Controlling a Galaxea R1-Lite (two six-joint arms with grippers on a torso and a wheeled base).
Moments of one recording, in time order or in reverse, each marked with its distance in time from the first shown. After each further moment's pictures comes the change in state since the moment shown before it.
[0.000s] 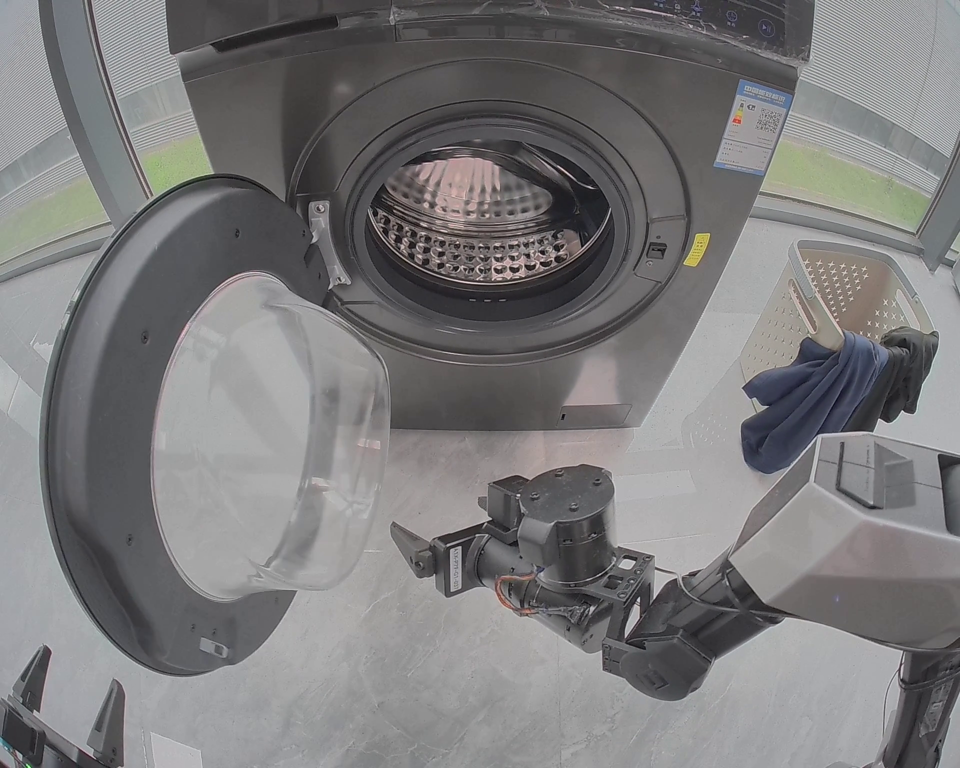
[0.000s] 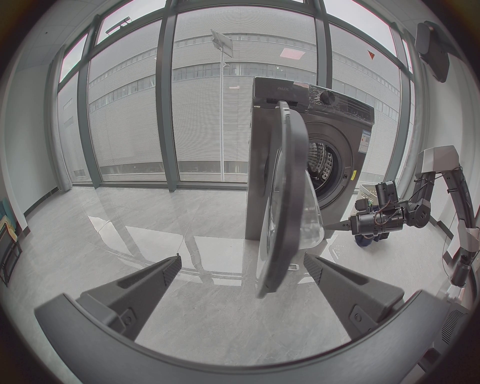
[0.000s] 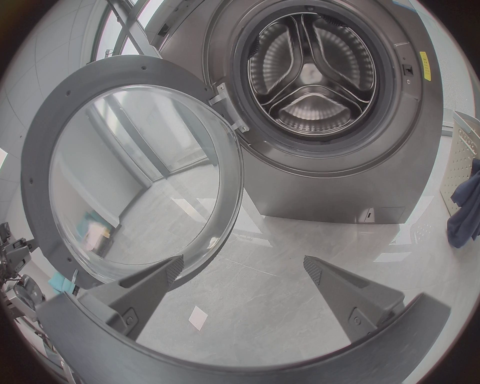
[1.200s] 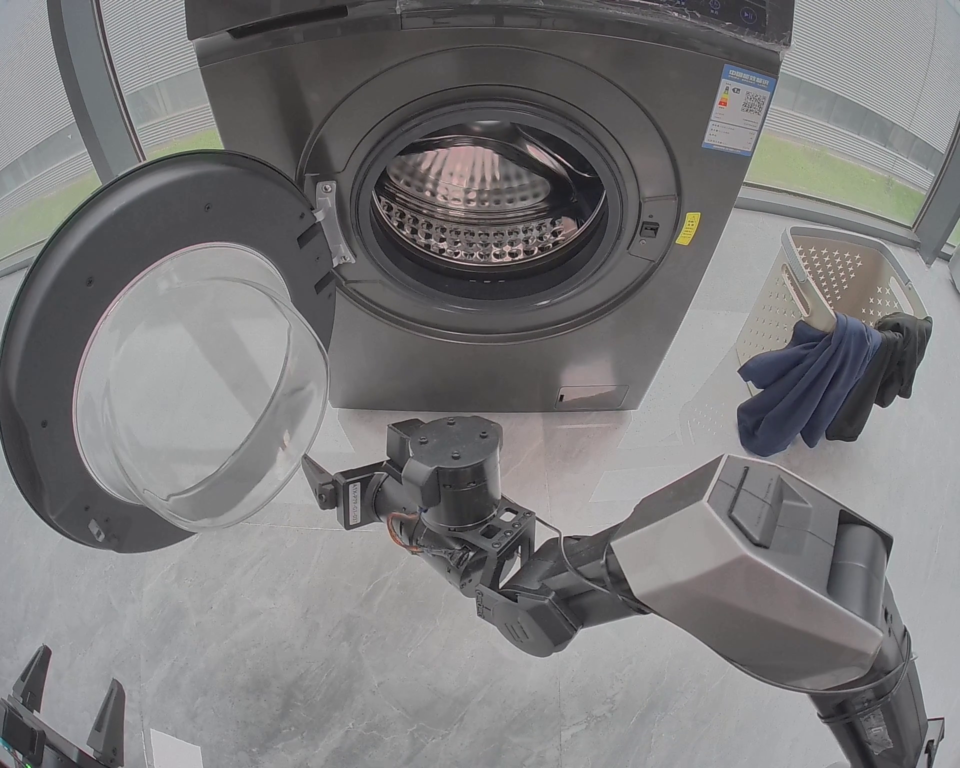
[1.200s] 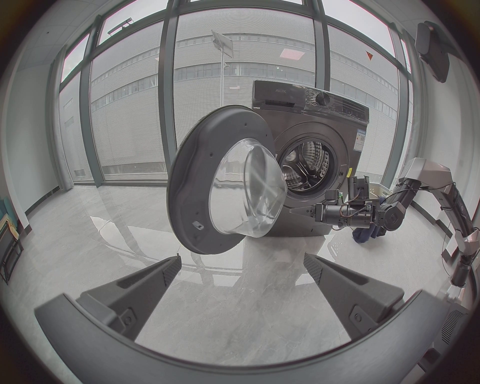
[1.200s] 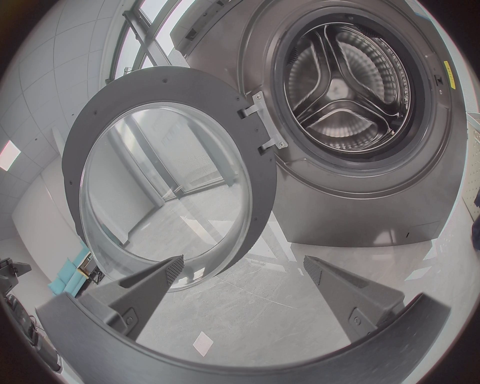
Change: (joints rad) left arm 0.000 0.000 0.000 0.000 0.000 0.000; right arm 0.033 0.256 -0.585 0.138 0.018 -0.039
